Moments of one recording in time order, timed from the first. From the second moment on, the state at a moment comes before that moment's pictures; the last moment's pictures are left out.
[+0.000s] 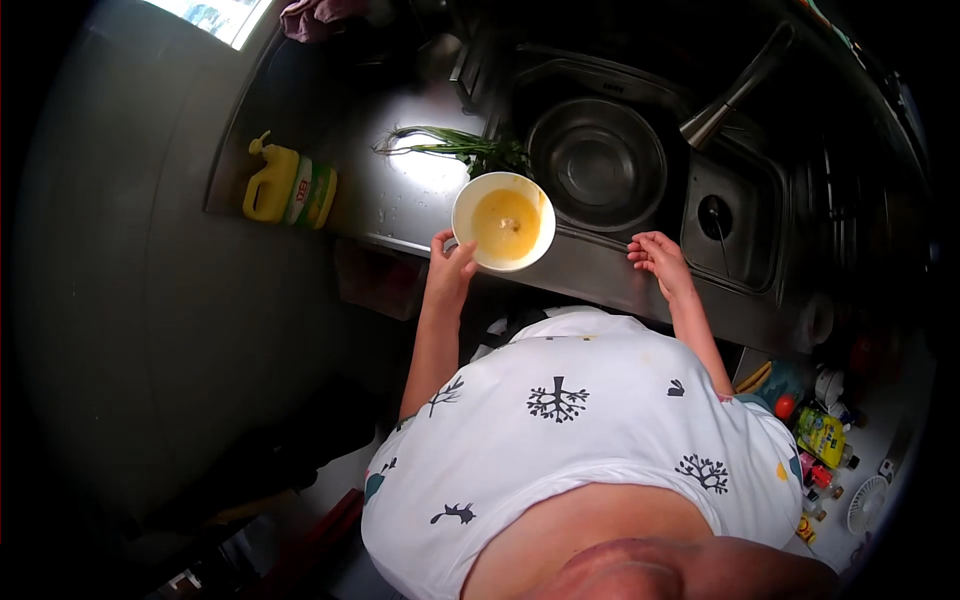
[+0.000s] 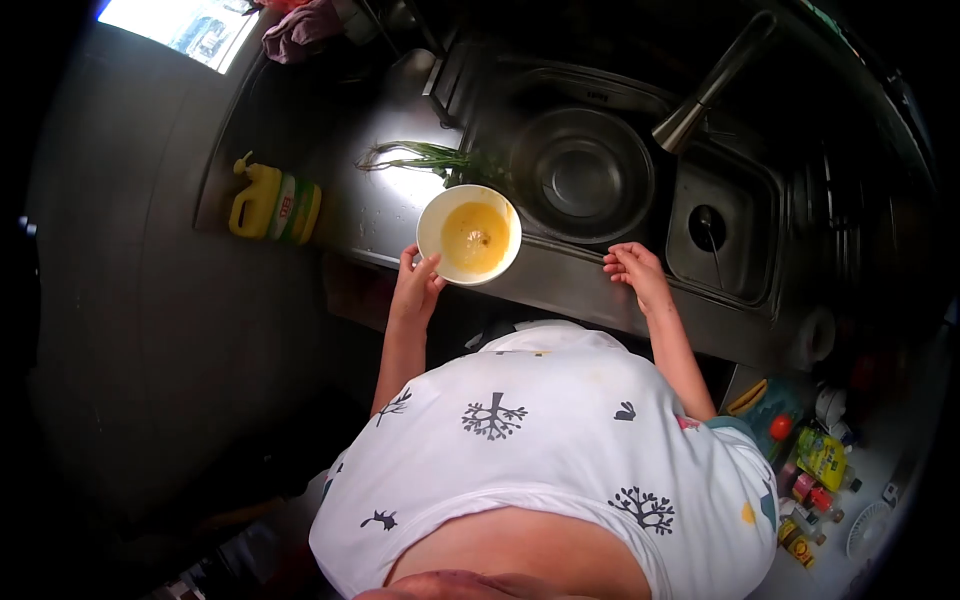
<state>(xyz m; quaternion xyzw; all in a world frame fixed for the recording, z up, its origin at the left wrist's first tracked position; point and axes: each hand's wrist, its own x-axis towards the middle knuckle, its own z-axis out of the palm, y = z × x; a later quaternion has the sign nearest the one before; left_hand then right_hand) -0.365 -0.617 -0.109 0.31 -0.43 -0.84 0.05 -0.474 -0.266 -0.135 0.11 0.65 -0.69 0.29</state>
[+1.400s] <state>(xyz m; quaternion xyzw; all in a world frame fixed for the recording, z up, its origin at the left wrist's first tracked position) -0.062 -0.260 -0.034 -0.14 -0.45 -0.67 -0.58 0.467 -0.068 -0.111 0.83 0.45 -0.18 -0.26</state>
